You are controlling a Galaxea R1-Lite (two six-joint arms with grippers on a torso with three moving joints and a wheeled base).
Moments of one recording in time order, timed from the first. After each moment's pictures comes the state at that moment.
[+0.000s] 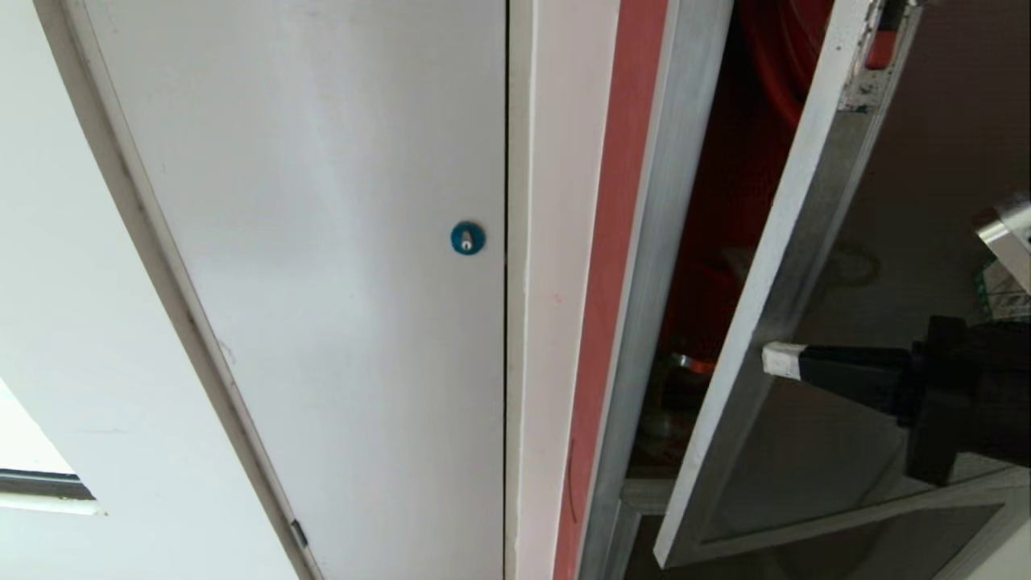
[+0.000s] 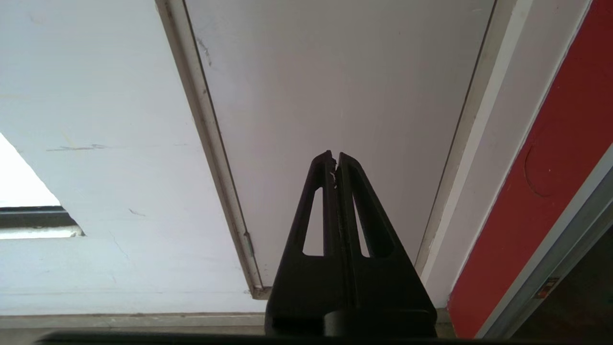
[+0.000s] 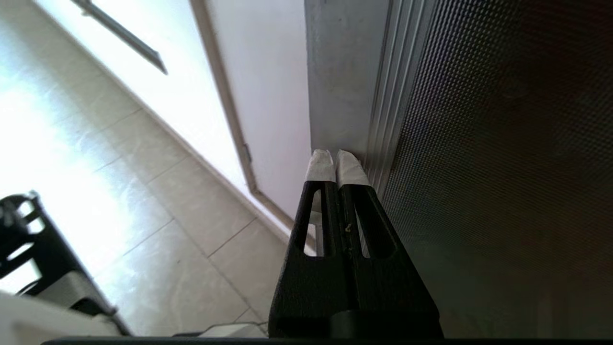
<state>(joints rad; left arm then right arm) -0.01 0.00 0.00 -0.02 -0.02 0.03 0.34 1.17 -0.73 -0.24 0.37 -0.02</state>
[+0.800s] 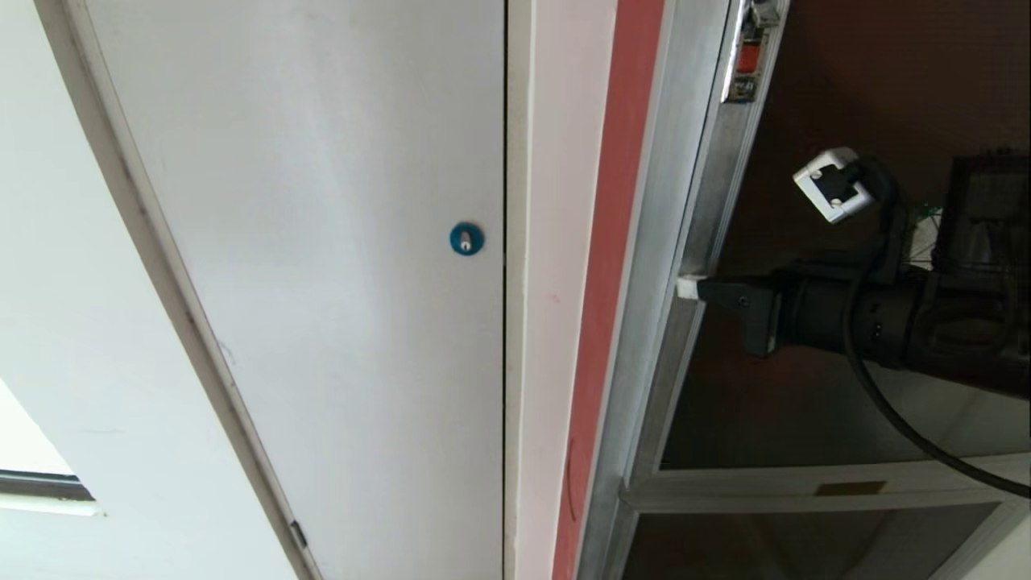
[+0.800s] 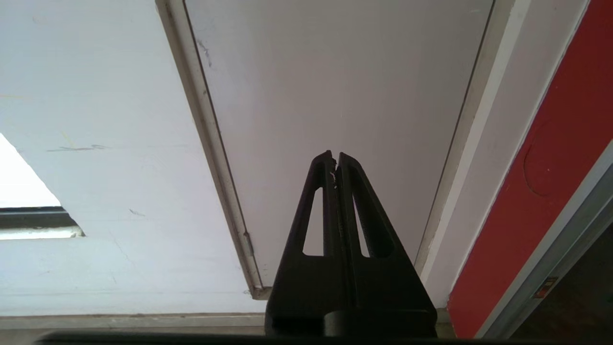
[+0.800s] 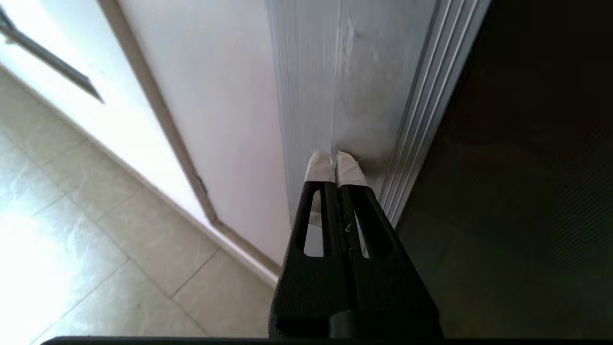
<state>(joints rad) -0.01 0.00 0.00 -0.01 -0.02 0.03 0.35 1.49 -0.94 -0.39 0.21 -0.01</state>
